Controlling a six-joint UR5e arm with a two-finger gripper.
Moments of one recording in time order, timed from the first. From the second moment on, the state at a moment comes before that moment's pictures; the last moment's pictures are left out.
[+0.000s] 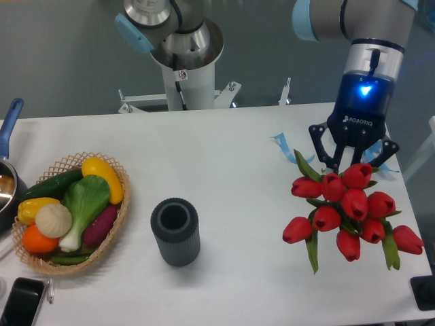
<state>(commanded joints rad) 2.83 -1.86 -1.51 -0.76 0.73 1.00</state>
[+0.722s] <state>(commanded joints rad) 2.74 -1.87 -1.56 -0.75 0.72 1.05</state>
